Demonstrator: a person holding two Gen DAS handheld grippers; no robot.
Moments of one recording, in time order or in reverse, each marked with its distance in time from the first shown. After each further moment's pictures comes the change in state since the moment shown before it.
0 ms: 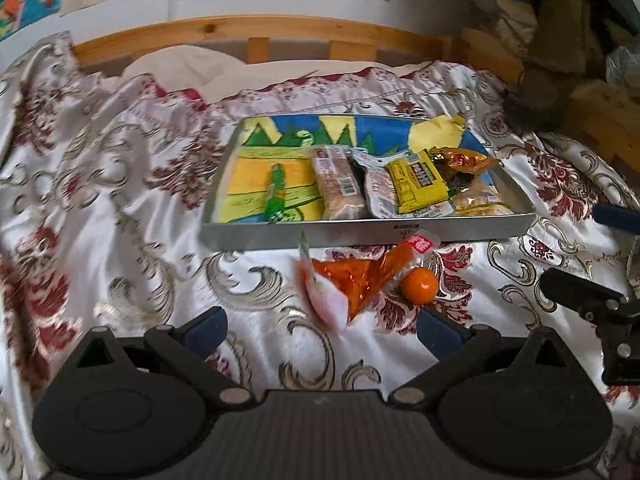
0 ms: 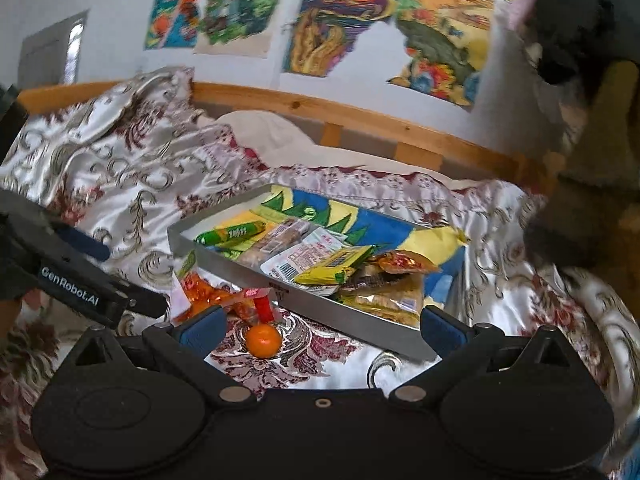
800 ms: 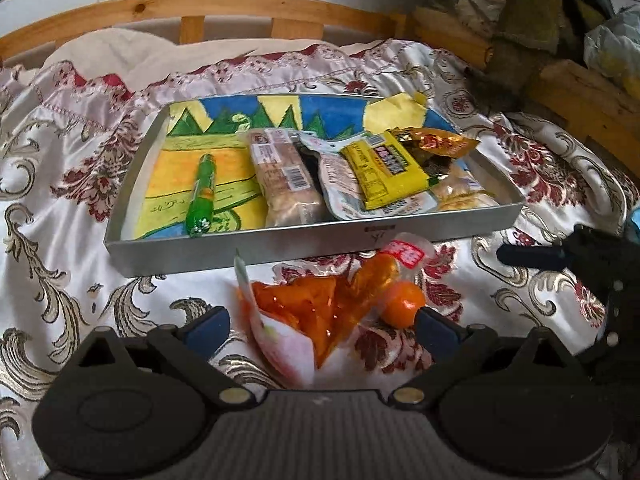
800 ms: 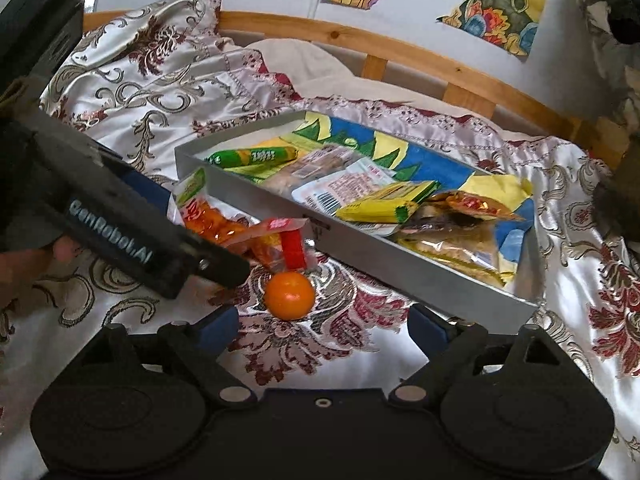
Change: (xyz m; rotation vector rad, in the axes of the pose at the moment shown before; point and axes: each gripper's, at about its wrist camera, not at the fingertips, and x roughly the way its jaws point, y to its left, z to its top) left arm 0.070 0.001 0.012 0.046 0.035 -0.175; right arm 0.078 0.023 -0.025 -0.049 0.157 0.074
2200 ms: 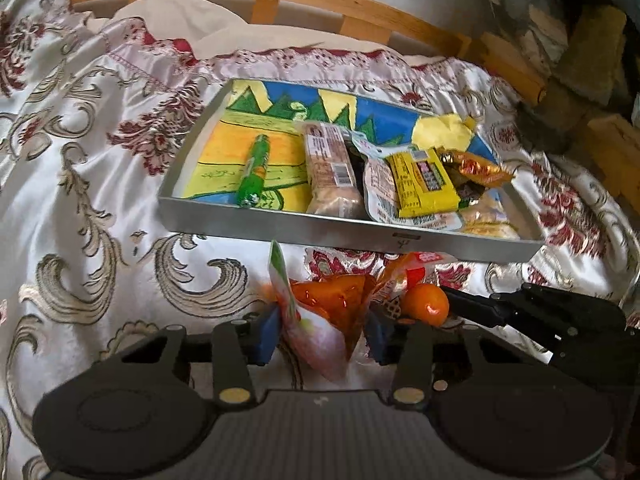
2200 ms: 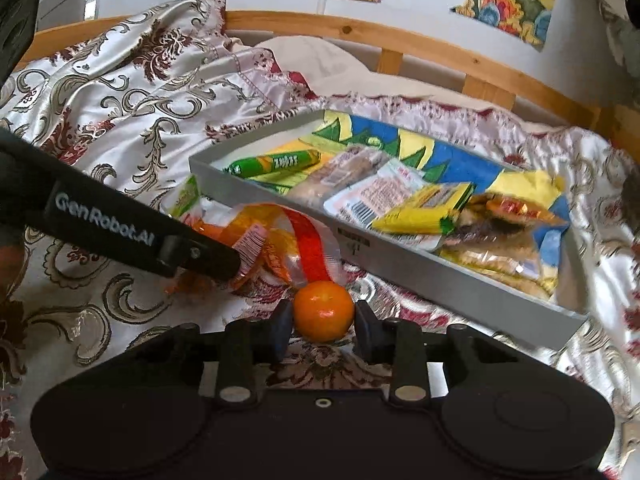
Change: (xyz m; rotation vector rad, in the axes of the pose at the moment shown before) left arm -0.027 0.004 -0.002 -0.217 0.008 0.081; right arm 0.016 0.012 0.017 0.031 0.004 0.045
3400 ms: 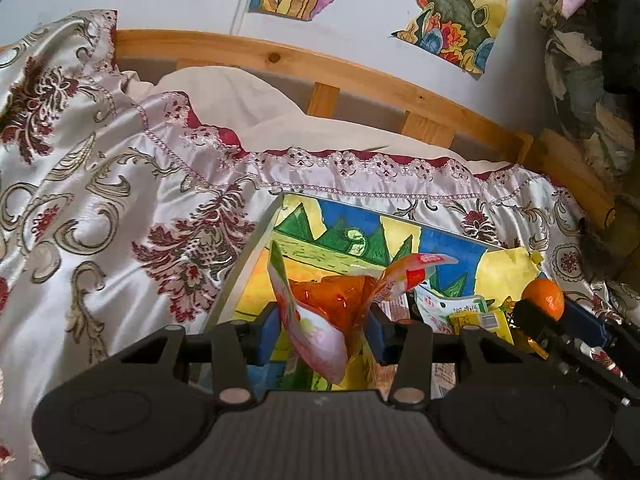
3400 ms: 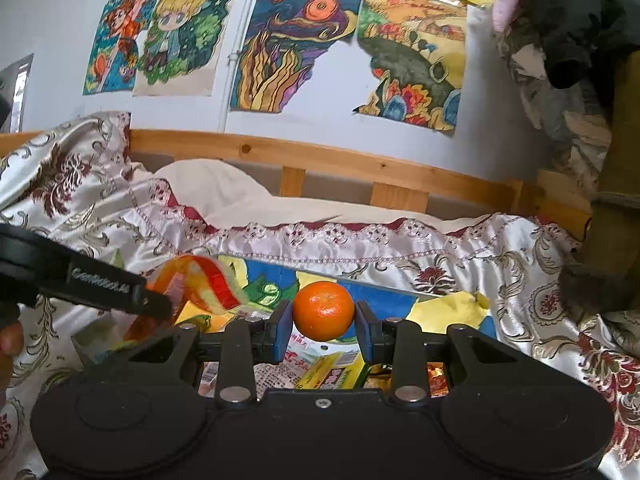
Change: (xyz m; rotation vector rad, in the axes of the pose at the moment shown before) left arm 0.039 0.019 0.084 -0.102 -0.240 0.118; right arm 0.030 -0.054 0.065 0.133 -0.319 -0.211
